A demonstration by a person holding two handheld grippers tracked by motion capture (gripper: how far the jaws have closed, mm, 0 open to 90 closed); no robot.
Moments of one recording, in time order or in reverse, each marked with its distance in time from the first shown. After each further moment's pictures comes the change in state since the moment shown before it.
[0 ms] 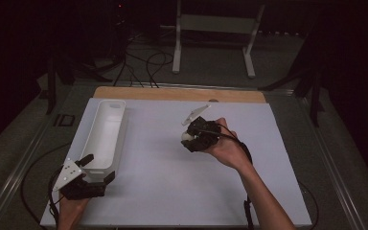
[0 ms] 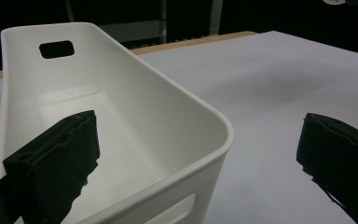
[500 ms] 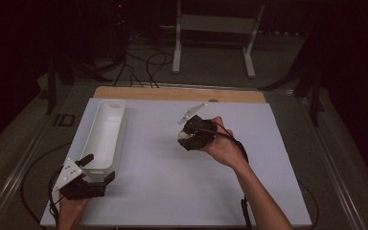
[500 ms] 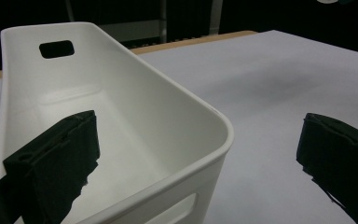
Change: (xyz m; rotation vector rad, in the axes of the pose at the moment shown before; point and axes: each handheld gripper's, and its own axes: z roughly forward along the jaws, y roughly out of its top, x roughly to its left) left arm 0.000 0.000 0.000 0.002 -0.001 0.000; right arm 0.001 0.008 0.006 -0.011 0.003 -0.002
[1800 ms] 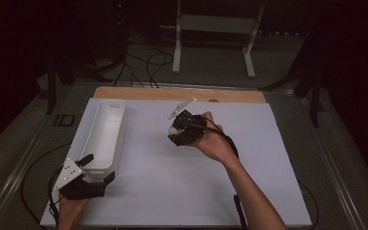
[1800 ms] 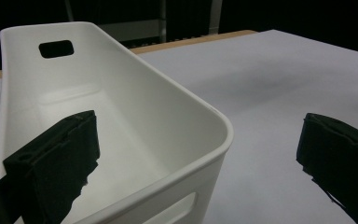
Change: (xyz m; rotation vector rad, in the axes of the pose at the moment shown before) left arm 0.000 0.000 0.000 0.001 -0.002 0.000; right arm 0.005 0.026 0.010 -0.025 0.014 -0.012
